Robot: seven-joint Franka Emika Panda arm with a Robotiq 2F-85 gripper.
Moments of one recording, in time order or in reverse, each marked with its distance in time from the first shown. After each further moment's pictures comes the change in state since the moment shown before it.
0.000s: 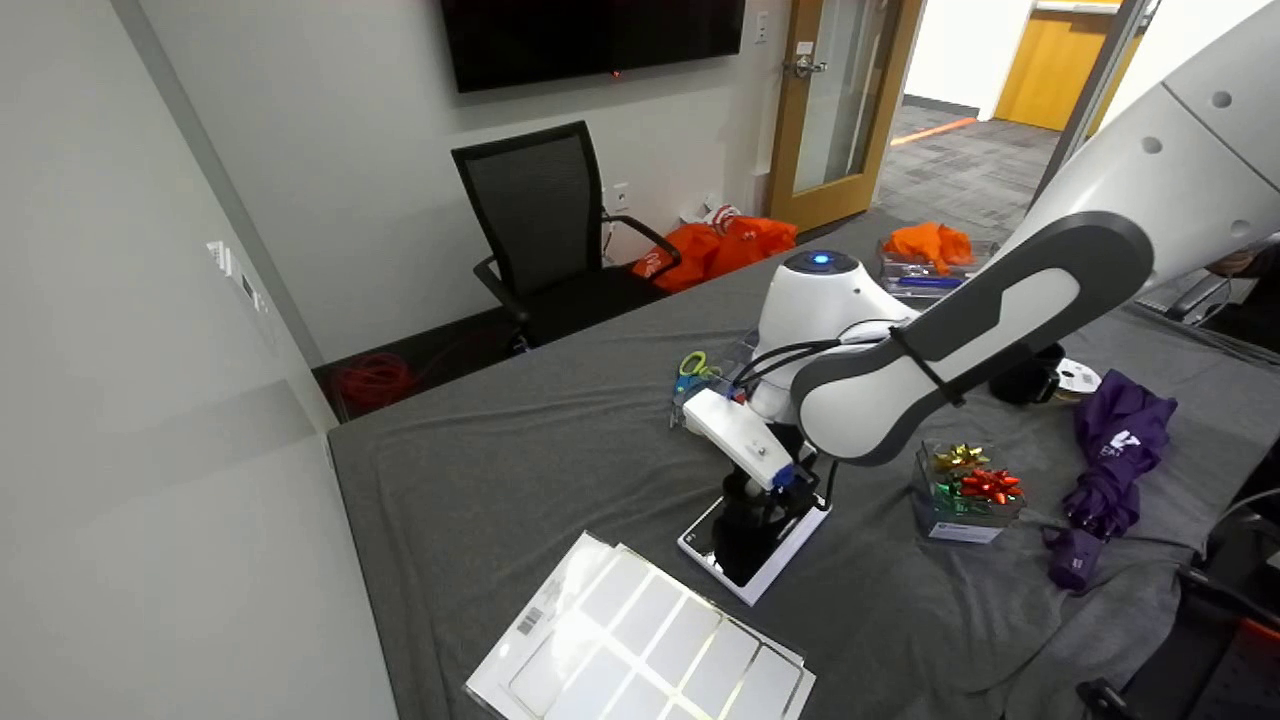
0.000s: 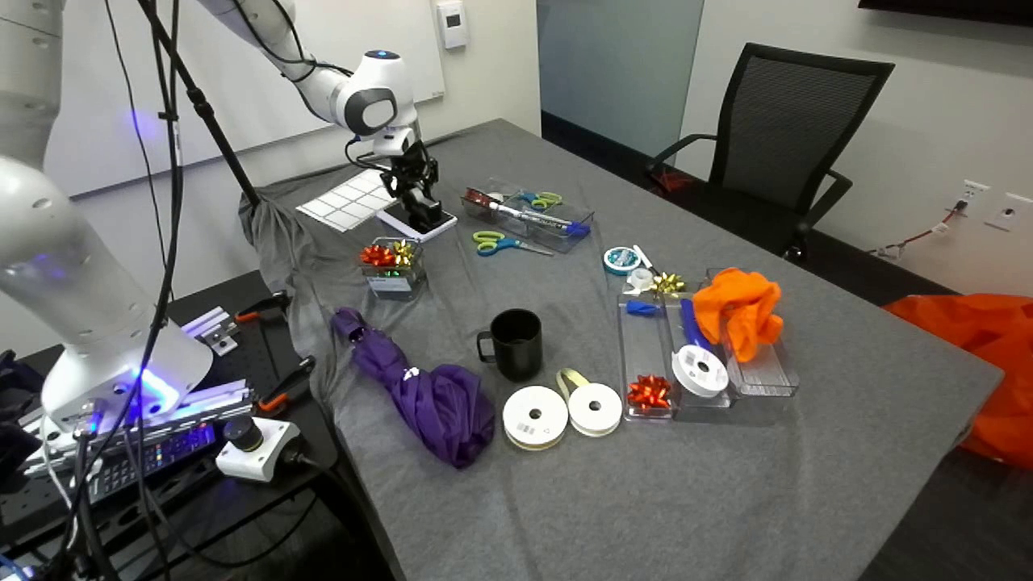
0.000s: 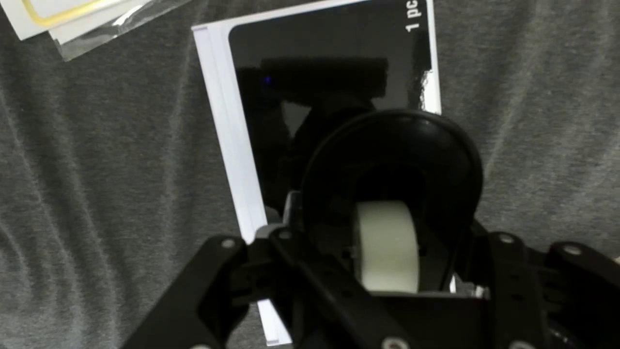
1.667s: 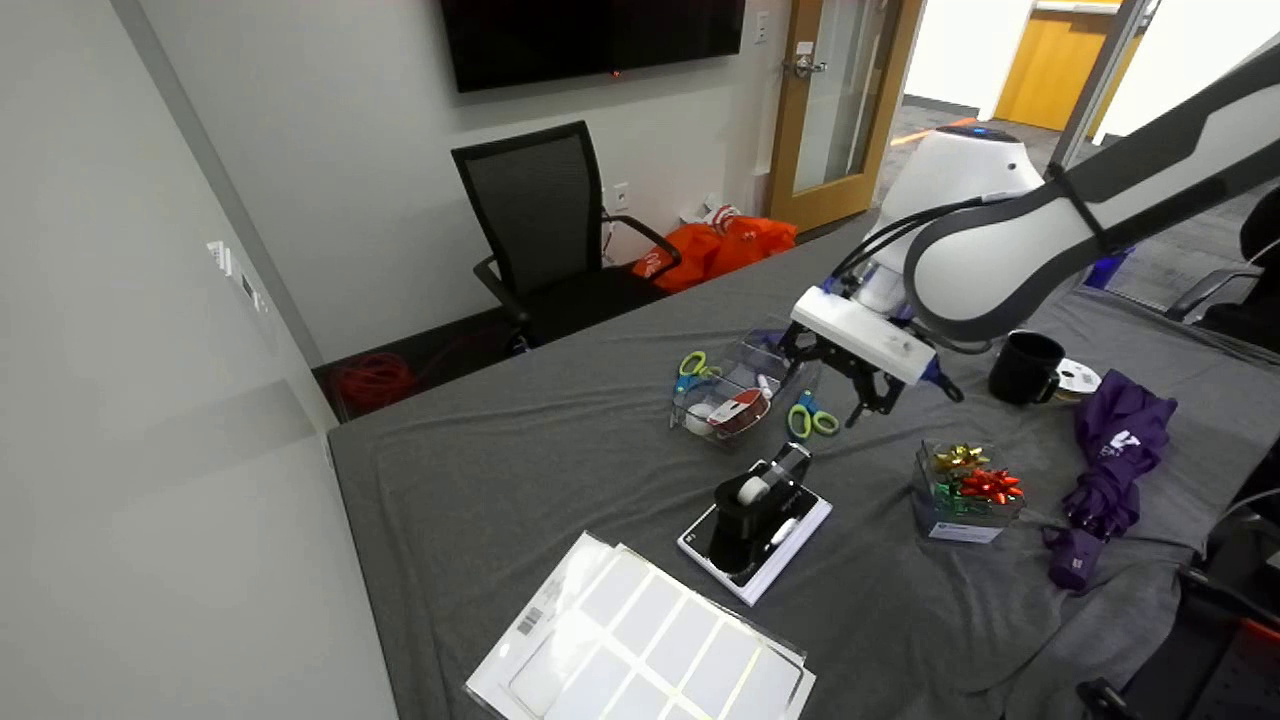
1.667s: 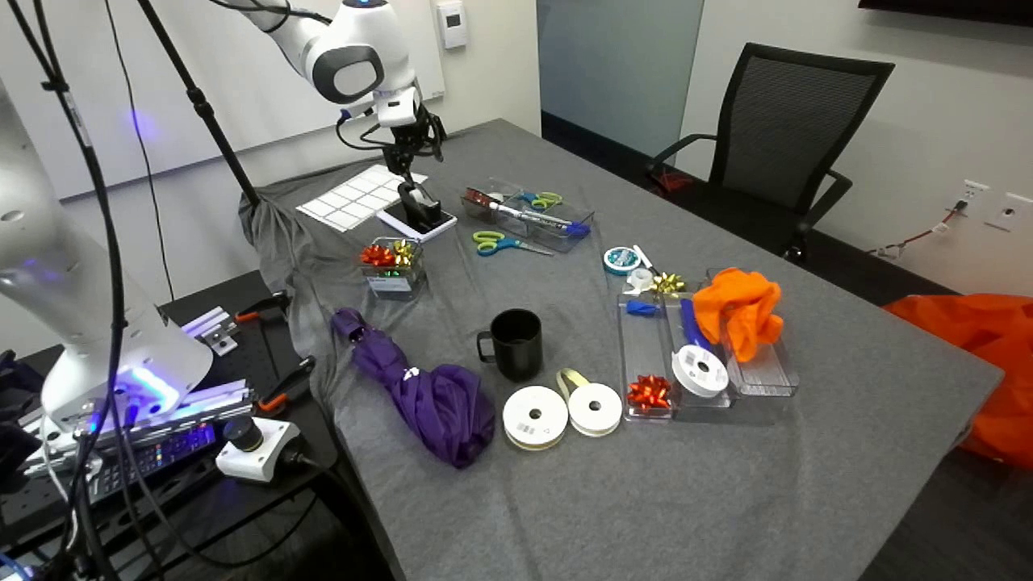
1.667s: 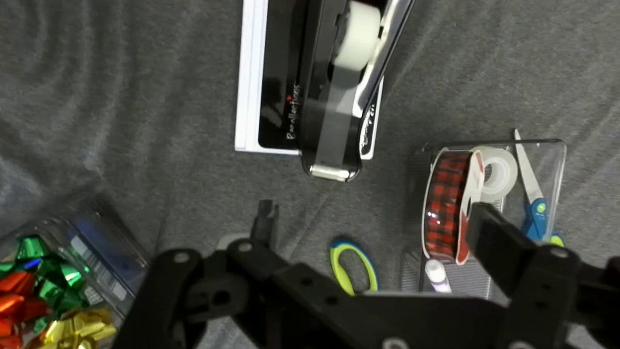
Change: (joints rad) arm -0.206 -0.351 0.043 -0.264 0.113 0.057 -0.549
